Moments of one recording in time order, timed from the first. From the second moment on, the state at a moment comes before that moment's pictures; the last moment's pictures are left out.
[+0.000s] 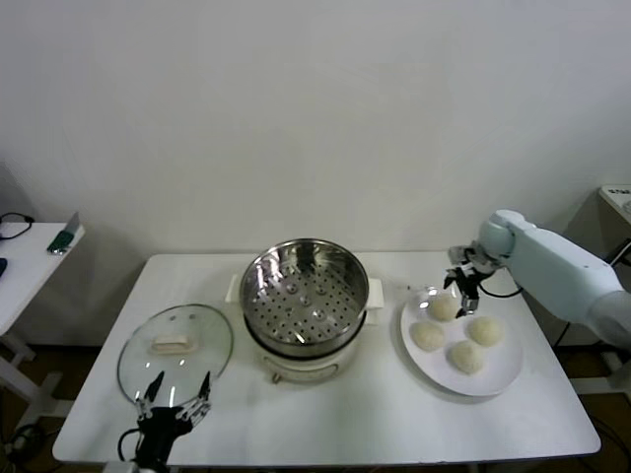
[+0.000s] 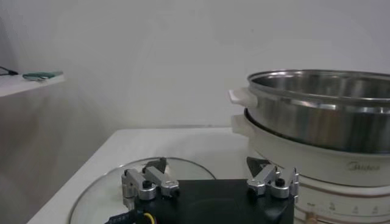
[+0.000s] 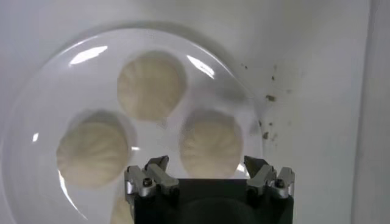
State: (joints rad) left arm 1.80 -1.45 -0.66 -2.10 -0.16 0.07 0.03; right arm 0.12 0.96 -0.93 0.69 -0.07 0.00 -1.13
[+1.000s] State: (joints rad) left arm 1.80 -1.43 -0.66 -2.11 -0.18 0.08 0.03; right arm 0.21 1.00 -0.97 0.71 -0.05 0.05 -1.11
